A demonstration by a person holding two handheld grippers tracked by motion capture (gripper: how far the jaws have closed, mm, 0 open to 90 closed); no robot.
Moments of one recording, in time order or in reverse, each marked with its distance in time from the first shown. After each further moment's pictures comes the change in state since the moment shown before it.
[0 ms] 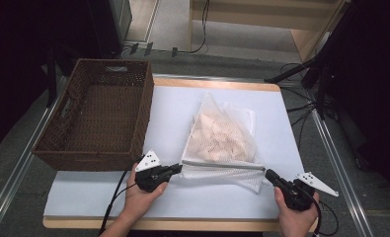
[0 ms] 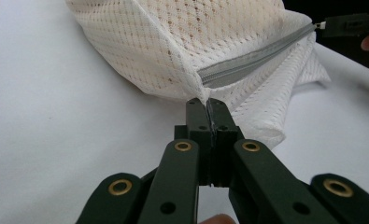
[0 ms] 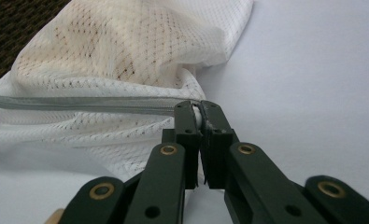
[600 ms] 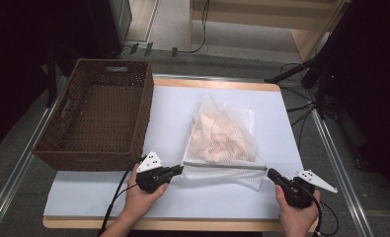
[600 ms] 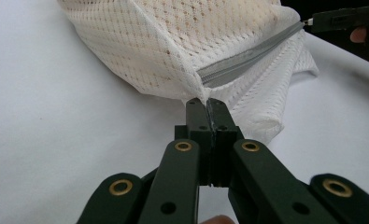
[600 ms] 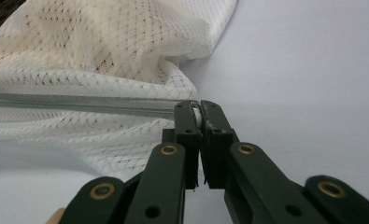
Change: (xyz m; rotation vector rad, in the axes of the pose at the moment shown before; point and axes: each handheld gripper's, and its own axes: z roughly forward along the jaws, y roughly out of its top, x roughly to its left) left arm -0.001 0.000 0.001 0.007 -0.011 0.003; right arm -0.007 0.002 0.006 0.032 -0.048 -0.026
